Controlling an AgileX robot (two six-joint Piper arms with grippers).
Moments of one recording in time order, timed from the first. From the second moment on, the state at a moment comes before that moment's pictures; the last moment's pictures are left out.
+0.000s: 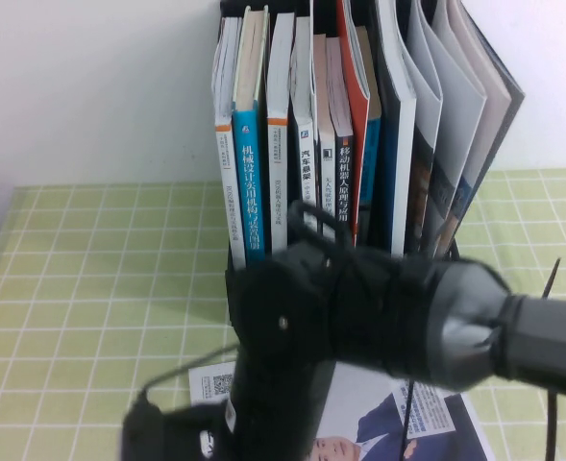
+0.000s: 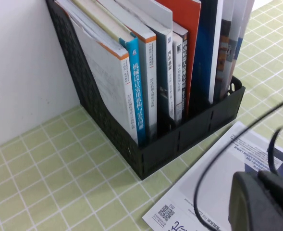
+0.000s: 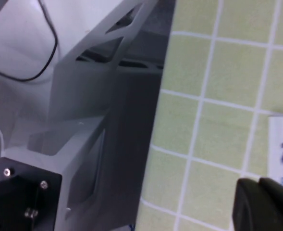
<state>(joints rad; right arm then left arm) 1.04 1.94 -1.52 0.47 1.21 -0.87 -0.32 0.67 -1.12 -0.28 1.03 0.28</state>
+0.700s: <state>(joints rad) 1.04 2.15 -1.43 0.54 0.96 -0.83 -0.32 0.66 -1.12 -0.27 1.05 0.26</state>
